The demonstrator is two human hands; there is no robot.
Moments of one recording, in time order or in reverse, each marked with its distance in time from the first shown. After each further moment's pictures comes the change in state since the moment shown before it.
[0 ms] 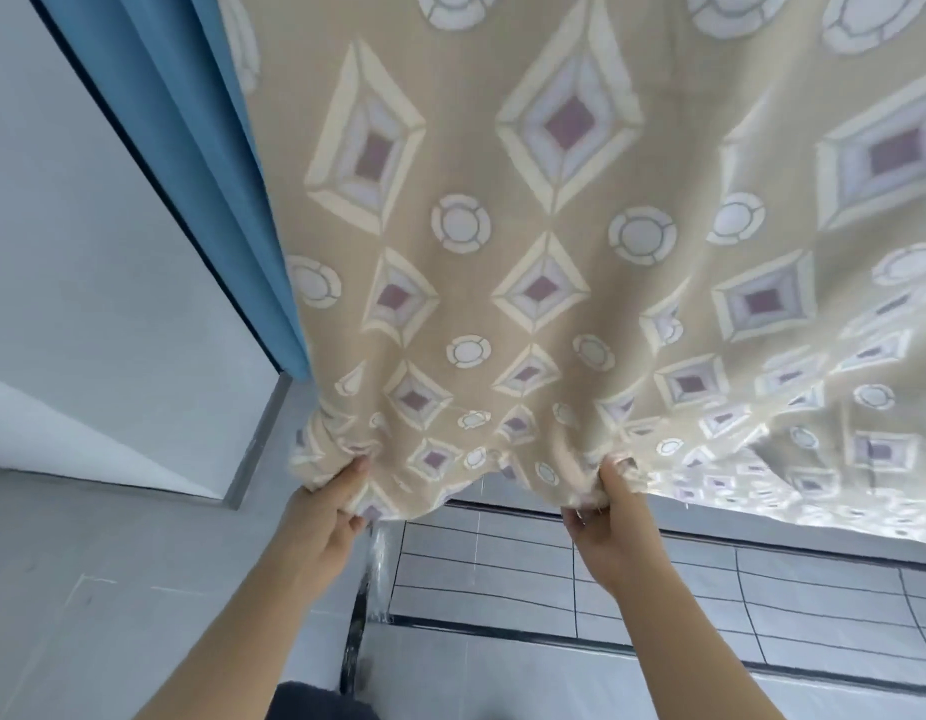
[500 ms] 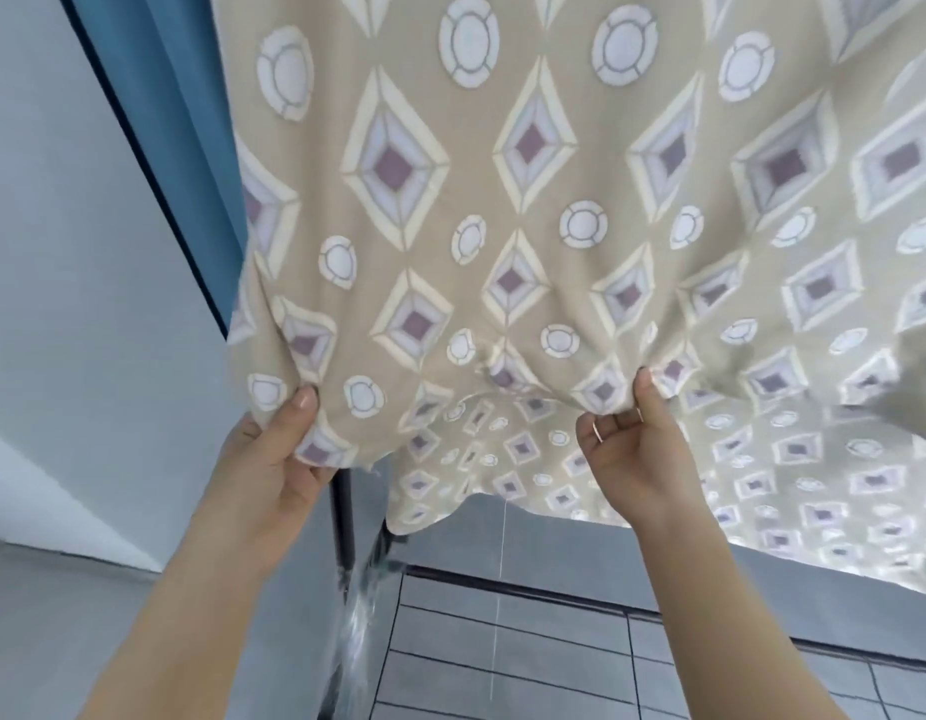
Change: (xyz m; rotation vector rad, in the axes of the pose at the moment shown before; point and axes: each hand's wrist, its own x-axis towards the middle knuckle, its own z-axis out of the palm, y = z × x) left_hand 0.080 -0.034 -0.034 0.011 -0.305 0.583; right_hand 0.118 0.020 0.016 0.129 -0.395 -0.318
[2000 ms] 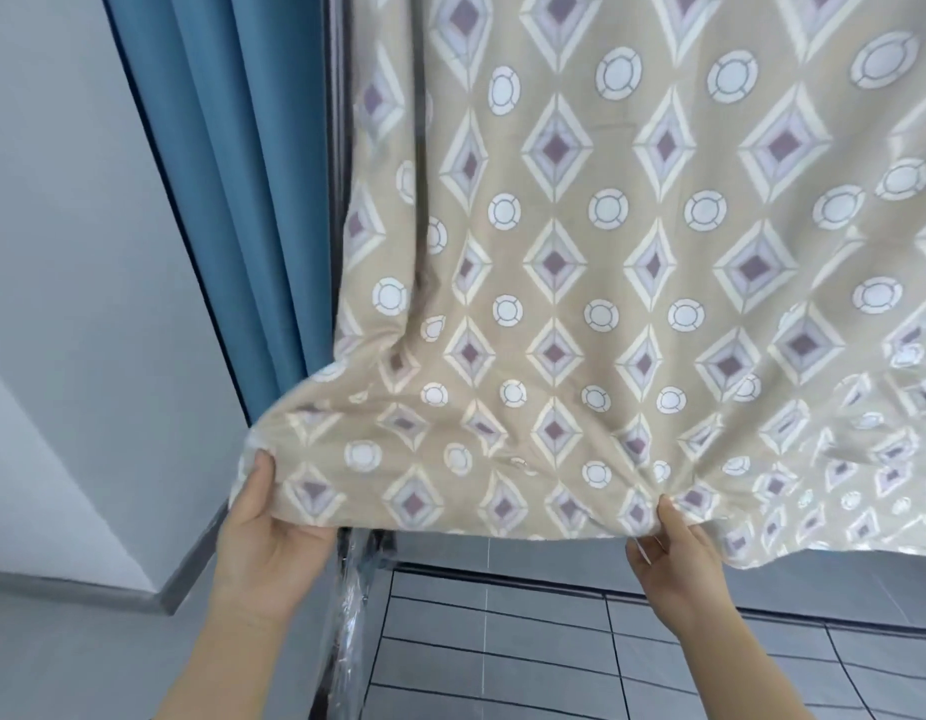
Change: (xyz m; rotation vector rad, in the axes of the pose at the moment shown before) left_hand -0.065 -0.057 -0.057 -0.405 -0.017 -0.055; right_hand -0.070 0.024 -0.145 -0.195 0.299 -0.061
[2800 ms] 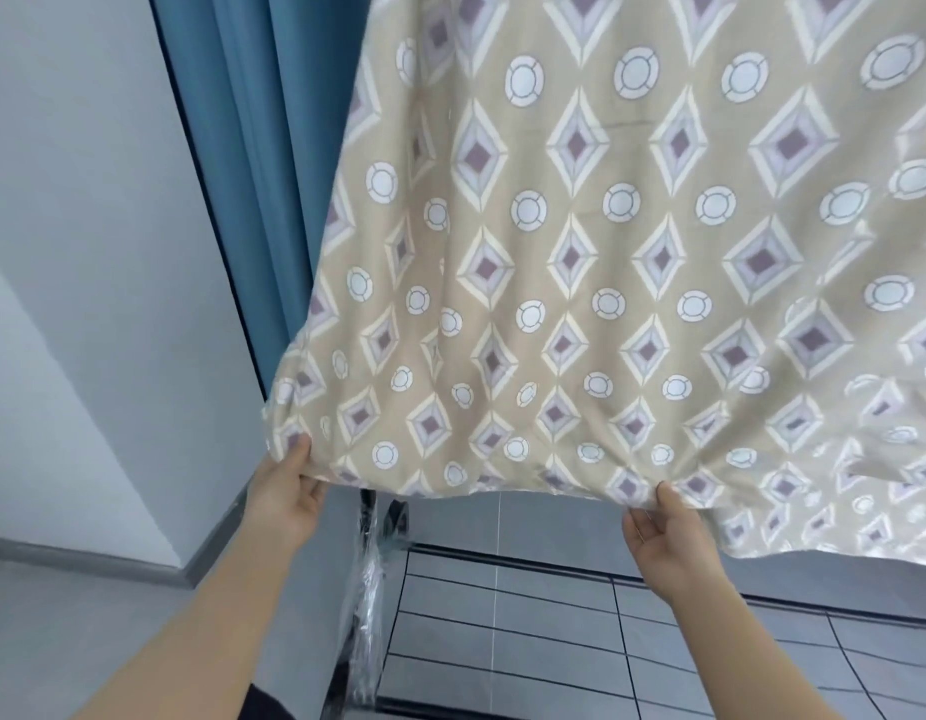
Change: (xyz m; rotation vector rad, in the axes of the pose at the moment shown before) left_hand 0.031 0.008 -0.030 0.287 0.422 -0.014; right_hand -0.007 0.006 0.007 0.092 0.019 0.085
